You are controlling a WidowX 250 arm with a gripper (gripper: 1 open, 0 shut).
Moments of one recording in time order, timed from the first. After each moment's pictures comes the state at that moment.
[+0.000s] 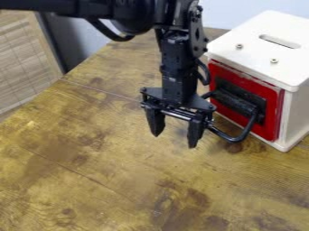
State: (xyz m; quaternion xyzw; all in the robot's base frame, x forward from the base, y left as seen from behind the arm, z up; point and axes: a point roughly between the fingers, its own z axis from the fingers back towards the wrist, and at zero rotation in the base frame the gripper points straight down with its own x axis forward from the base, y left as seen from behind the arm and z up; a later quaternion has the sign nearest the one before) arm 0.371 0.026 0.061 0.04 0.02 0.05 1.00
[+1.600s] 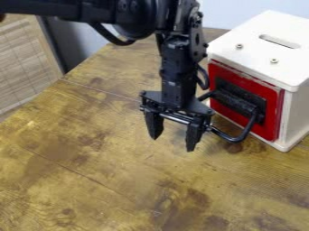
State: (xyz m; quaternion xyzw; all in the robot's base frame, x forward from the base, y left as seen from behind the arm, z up) arm 0.369 0.028 0.057 0.05 0.03 0.05 1.00
